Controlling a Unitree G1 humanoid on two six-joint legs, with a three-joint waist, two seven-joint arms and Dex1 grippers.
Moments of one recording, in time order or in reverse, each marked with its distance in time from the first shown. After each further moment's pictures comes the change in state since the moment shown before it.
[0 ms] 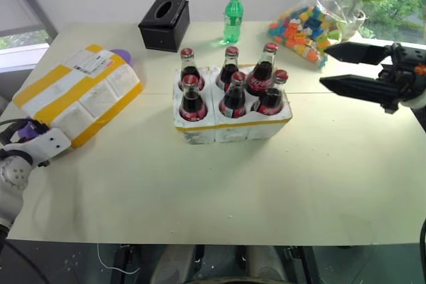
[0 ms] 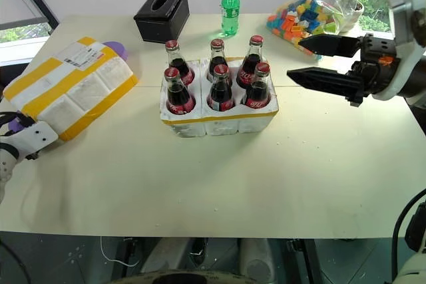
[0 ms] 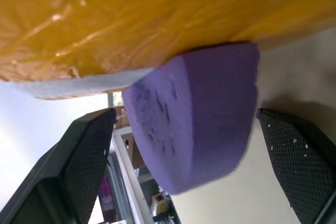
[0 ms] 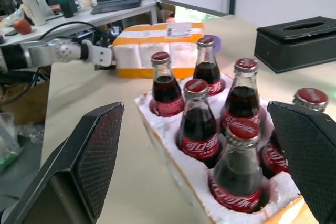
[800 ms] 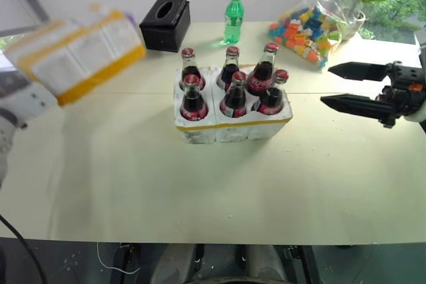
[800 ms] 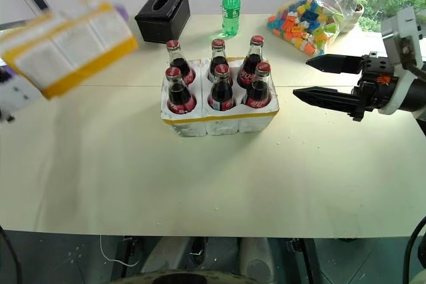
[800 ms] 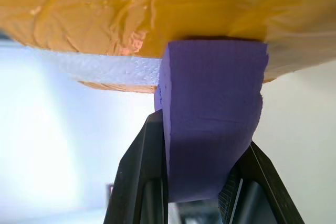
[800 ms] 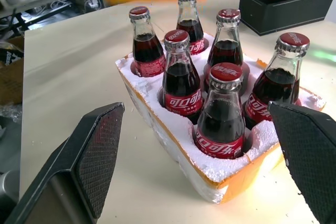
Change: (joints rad) left arm -0.345 0.098 0.053 0.033 -0.053 -0.131 -0.010; right arm 0.124 -0.048 0.005 0.026 -0.109 -0.078 0.033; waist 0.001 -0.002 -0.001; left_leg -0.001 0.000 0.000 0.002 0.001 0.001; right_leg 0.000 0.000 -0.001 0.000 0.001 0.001
